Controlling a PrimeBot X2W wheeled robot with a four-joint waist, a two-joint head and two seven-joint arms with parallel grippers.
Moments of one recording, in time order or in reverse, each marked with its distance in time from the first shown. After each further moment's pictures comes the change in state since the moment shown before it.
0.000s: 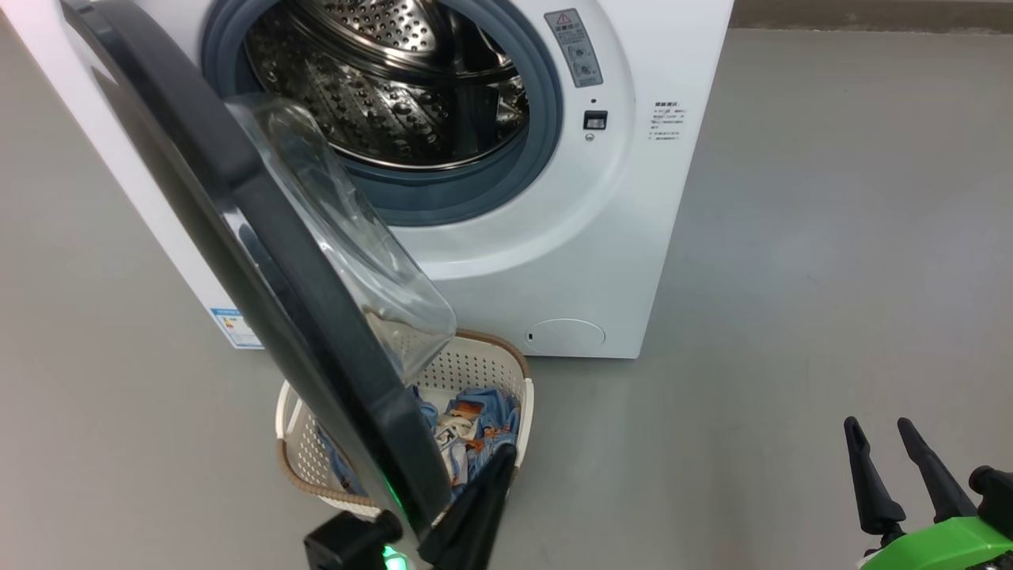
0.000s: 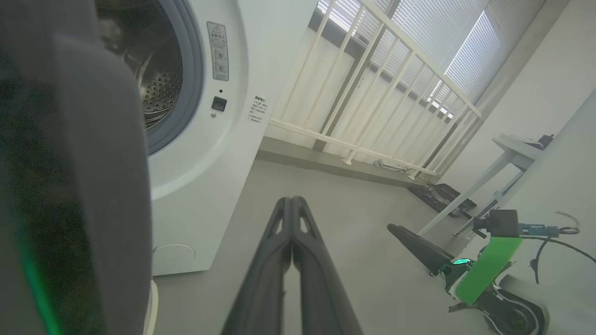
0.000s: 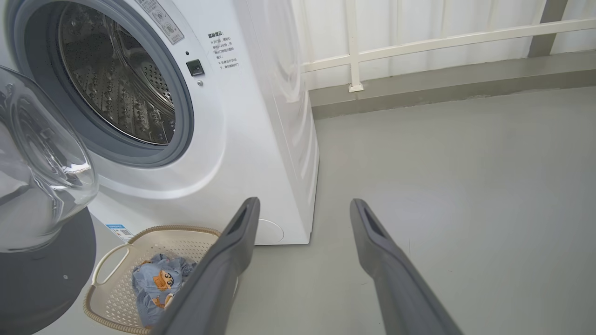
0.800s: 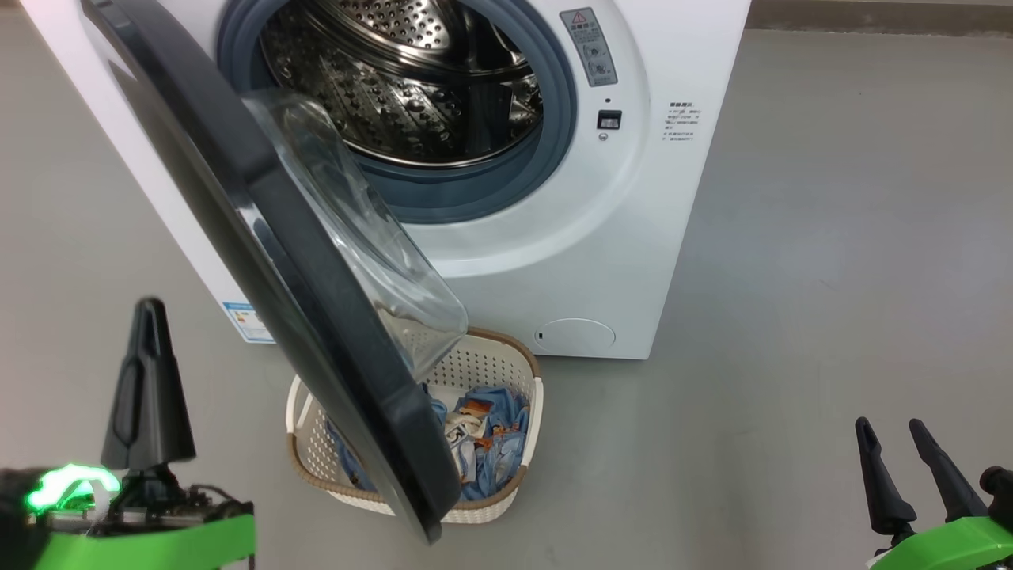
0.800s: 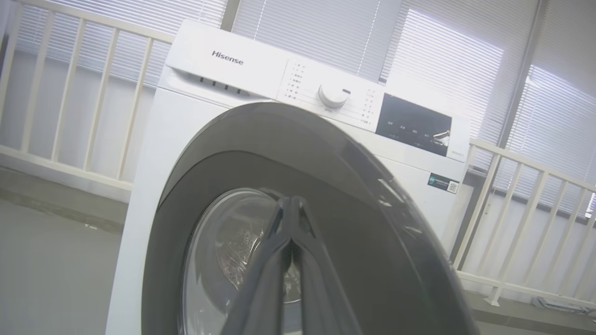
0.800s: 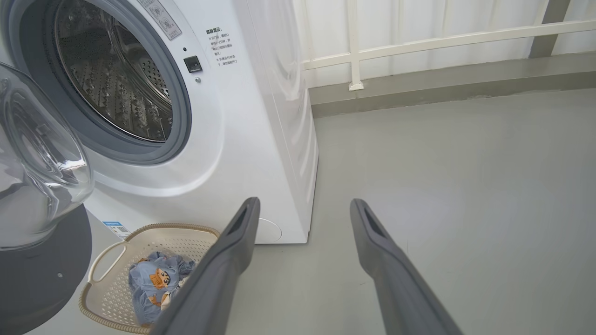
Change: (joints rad) left arm -0.006 -0.022 0.600 -0.218 0.069 0.000 -0.017; right arm 0.000 -0.012 -0.013 0.010 0.000 0.000 0.000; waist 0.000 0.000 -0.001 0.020
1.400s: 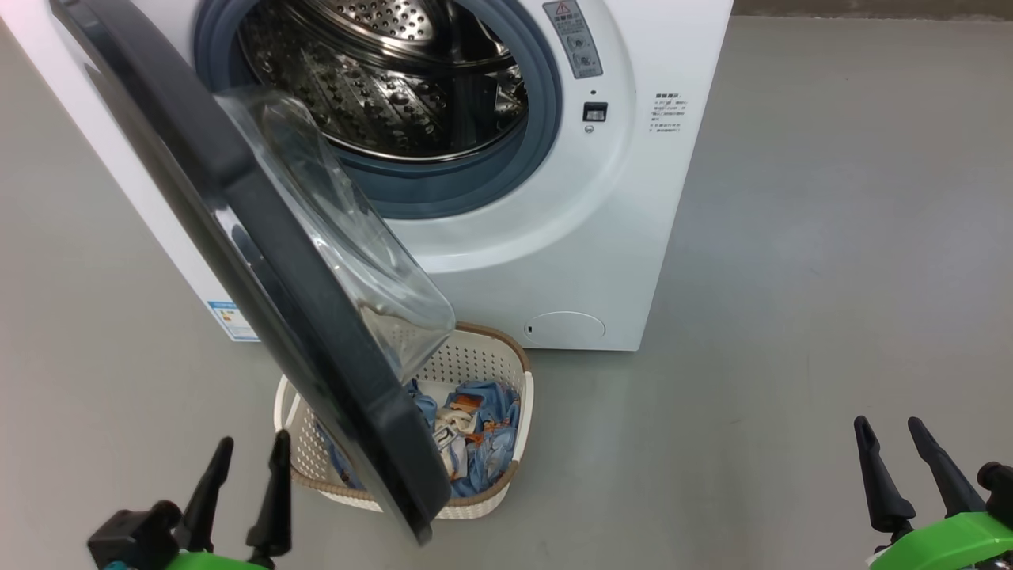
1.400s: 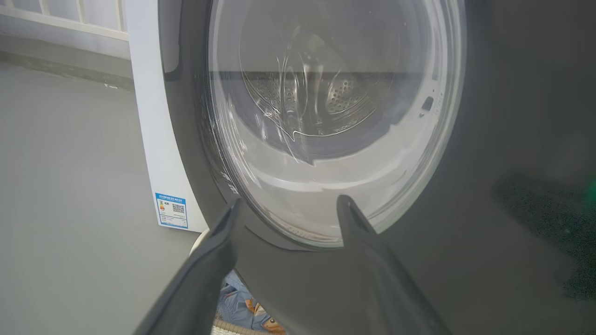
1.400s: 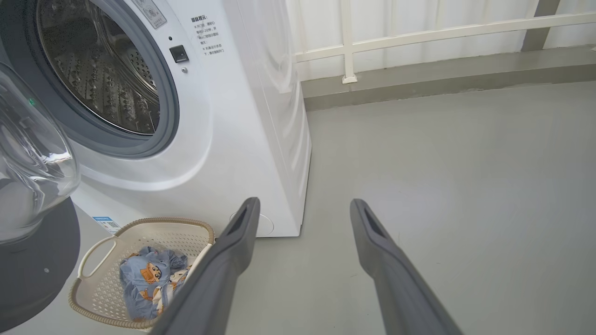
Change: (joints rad) left arm 0.014 0.081 -0.148 0.489 0.007 0.000 0.001; right arm -0.016 -0.013 0.012 0.026 0.002 0.000 0.000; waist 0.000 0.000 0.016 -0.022
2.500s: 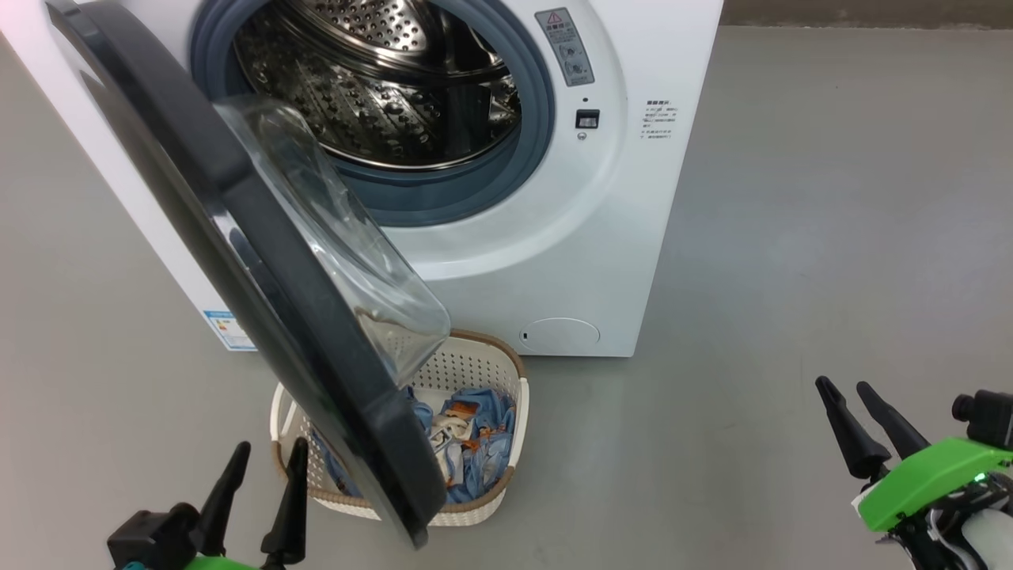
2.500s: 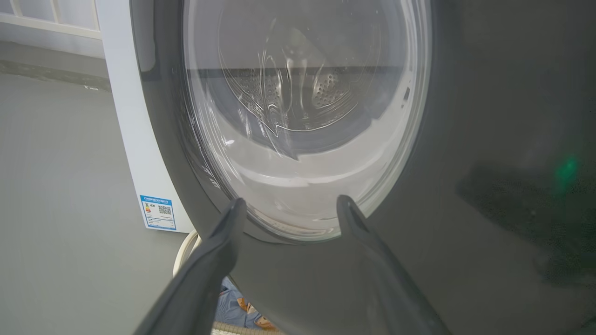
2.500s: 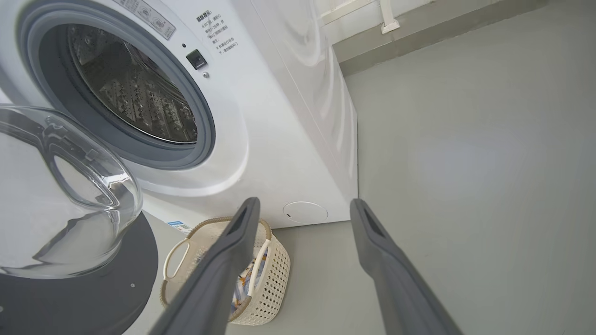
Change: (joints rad) left arm 0.000 0.021 -0.051 0.004 -0.002 0.000 0.000; right arm -0.284 -0.258 0.551 0.232 0.699 0.000 0.000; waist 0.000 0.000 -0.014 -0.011
